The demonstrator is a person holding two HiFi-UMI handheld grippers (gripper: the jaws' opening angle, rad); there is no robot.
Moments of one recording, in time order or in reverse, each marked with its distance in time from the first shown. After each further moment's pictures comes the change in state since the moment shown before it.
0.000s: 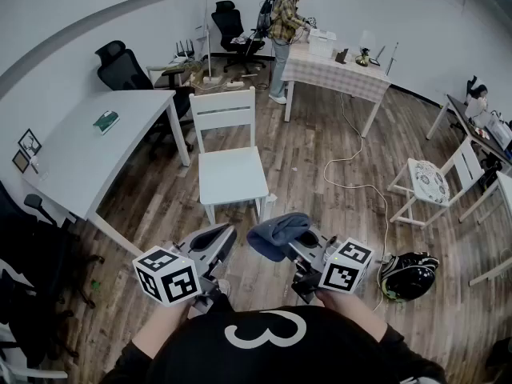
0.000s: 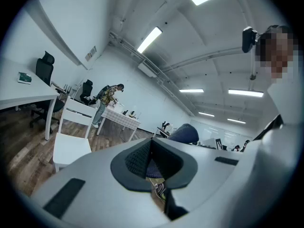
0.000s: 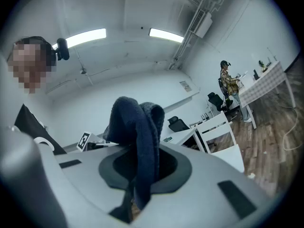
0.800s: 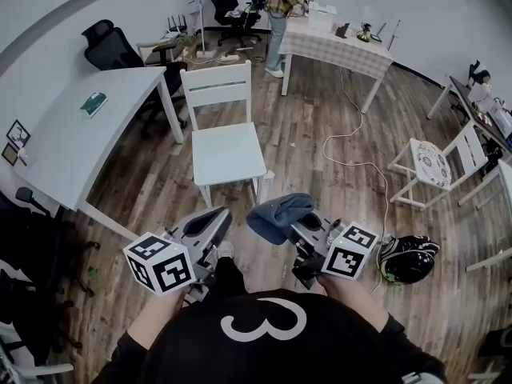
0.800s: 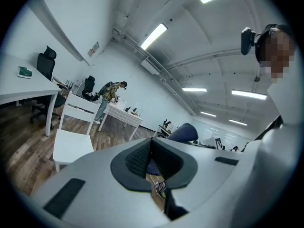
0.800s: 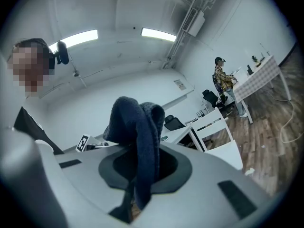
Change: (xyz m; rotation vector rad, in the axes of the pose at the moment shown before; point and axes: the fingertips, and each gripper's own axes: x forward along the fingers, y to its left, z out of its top) left arm 0.022 0.029 -0.008 -0.028 0.029 0.015; right arm 0.007 -0.040 -0.005 0.053 -0.001 -0.033
